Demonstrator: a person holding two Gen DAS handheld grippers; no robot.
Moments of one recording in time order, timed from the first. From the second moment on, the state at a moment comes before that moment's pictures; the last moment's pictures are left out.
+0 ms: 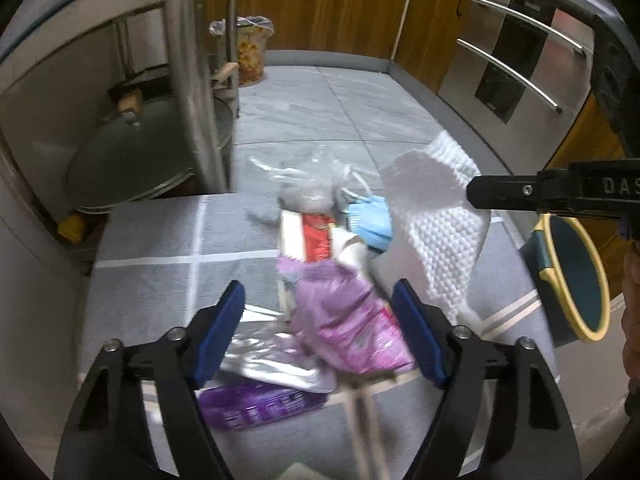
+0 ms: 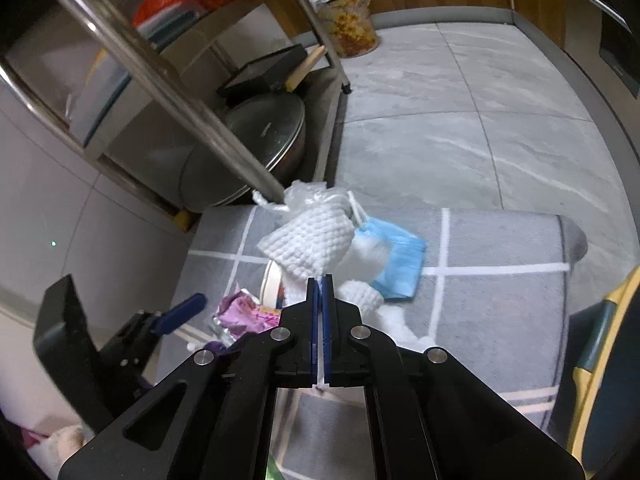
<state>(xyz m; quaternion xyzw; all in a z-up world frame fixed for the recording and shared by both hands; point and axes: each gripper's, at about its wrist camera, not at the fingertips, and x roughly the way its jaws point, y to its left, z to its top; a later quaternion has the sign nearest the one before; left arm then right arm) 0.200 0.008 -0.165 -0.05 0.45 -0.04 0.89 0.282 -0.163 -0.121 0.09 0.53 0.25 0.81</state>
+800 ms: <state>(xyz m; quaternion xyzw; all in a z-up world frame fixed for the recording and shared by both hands) 0.173 -0.036 -0.104 0.00 0.39 -0.10 0.92 0.232 -0.237 -0.040 0.08 0.43 0.24 0.86</state>
